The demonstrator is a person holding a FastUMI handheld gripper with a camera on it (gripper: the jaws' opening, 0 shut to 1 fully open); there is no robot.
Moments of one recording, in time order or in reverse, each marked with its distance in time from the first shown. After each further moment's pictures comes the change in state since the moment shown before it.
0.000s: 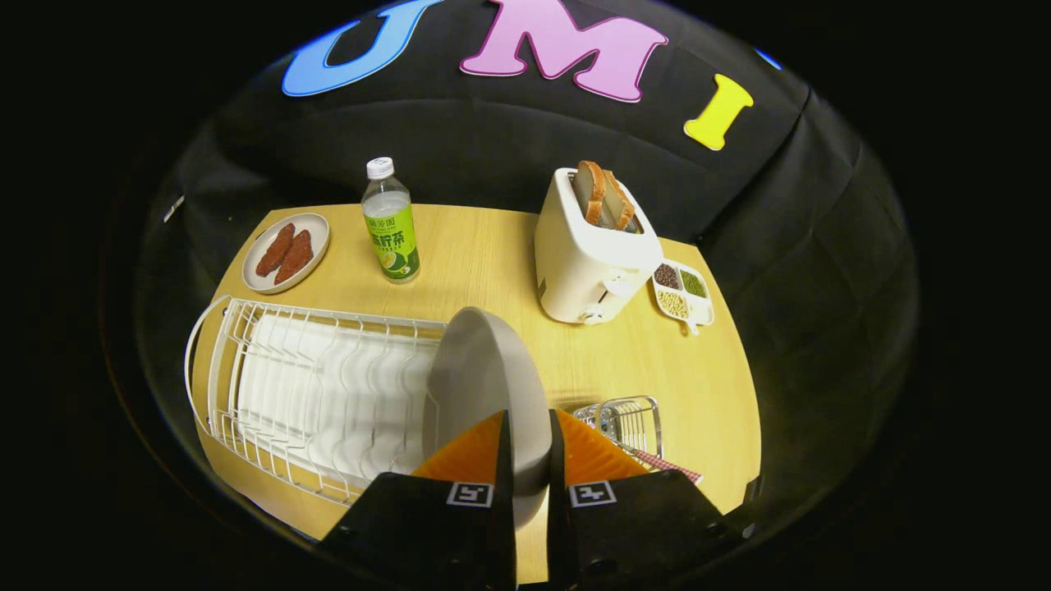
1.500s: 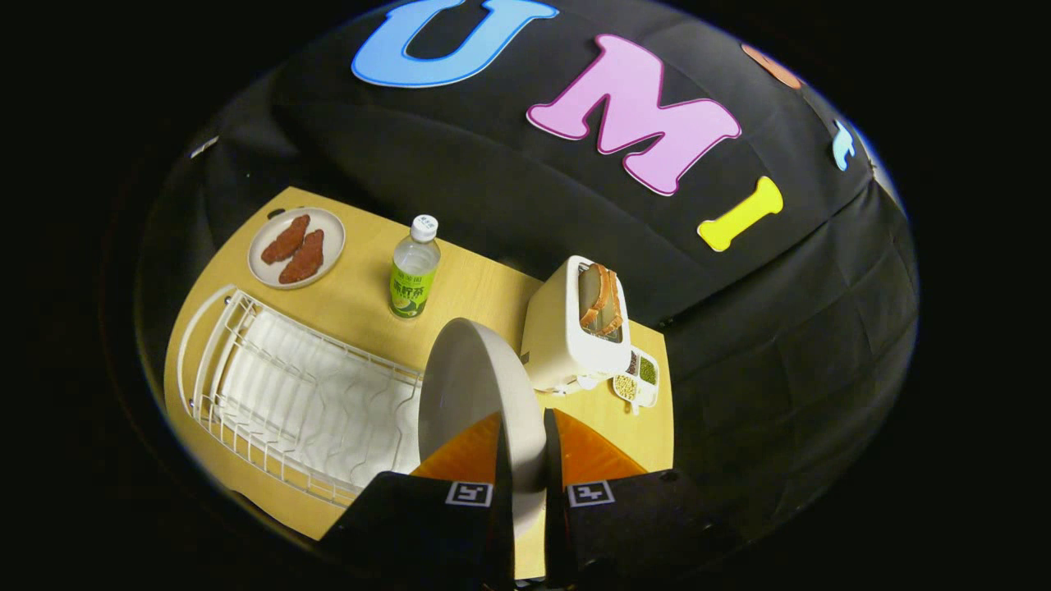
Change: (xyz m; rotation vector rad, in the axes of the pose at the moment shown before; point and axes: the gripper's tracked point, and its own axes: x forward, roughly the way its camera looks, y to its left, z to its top) arm -0.065 0.015 0.100 -0.220 -0.133 -0.073
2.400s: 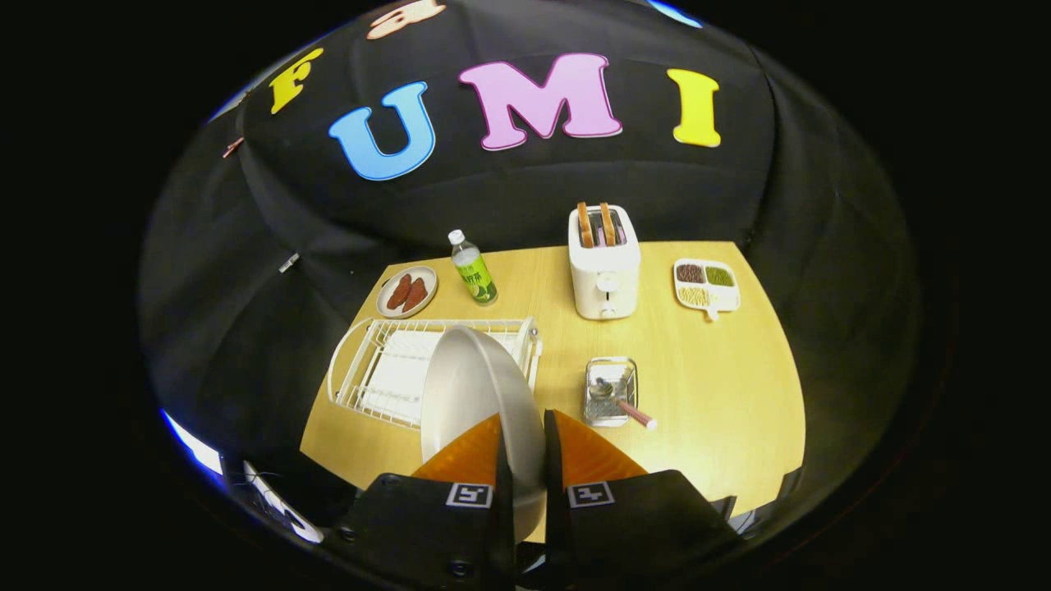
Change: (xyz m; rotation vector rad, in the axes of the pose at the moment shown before) arm -0.101 -0.072 -0.177 0.456 -0.043 0.526
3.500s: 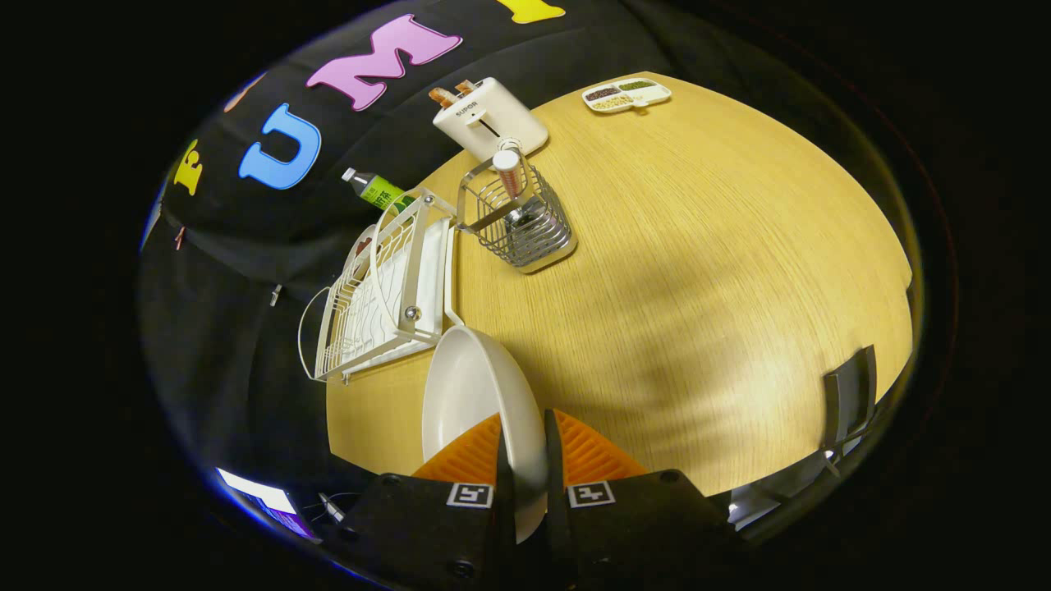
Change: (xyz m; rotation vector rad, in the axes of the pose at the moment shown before) arm 0.091 -0.093 -0.205 0.398 0.177 0.089
